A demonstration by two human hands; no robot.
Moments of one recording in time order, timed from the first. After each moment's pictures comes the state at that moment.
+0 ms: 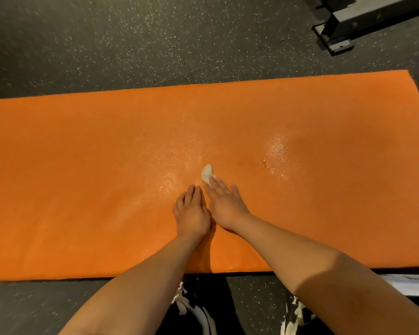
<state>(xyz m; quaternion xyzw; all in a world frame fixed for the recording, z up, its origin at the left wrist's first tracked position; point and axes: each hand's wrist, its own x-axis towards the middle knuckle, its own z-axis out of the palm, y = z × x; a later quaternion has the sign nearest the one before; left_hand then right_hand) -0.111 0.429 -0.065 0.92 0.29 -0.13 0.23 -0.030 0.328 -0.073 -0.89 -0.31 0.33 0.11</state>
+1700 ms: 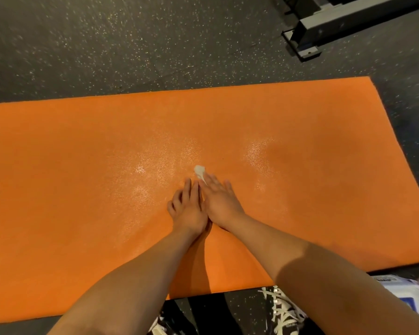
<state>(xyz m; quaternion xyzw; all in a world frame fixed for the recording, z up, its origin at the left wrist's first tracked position) -0.045 0.398 -0.080 0.91 0.25 -0.19 0.26 0.023 0.293 -0.076 -0.90 -0.30 0.27 0.14</state>
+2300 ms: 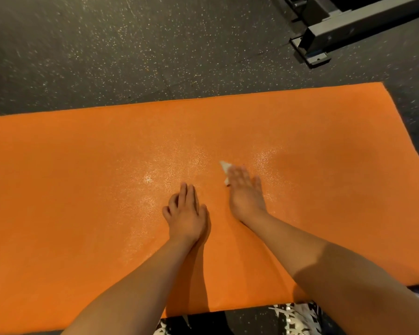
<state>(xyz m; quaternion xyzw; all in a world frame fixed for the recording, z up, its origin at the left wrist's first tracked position) -0.040 0.425 -0.081 0.92 0.28 -0.16 0.22 0.064 0.273 -0.089 -0.95 -0.21 0.20 0.10</state>
